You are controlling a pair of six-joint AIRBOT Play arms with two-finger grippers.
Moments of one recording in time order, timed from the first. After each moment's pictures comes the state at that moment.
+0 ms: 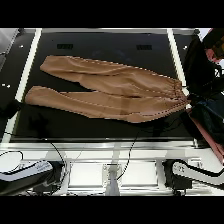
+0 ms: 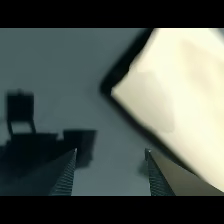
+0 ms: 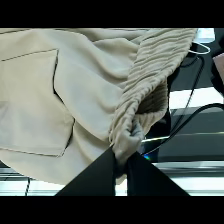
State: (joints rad) left arm 0.81 -1.35 0.87 0.93 -0.77 -0.96; right arm -0.37 -1.32 1.36 -1.38 1.55 1.43
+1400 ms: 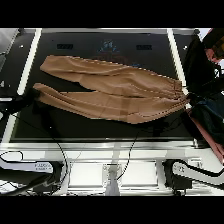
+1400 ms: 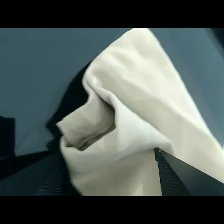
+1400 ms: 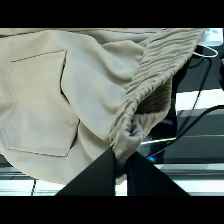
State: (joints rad) left arm 0.52 -1.58 0.94 0.64 -0.41 -0.93; right arm -0.37 -1.32 1.36 -1.36 1.55 1.43
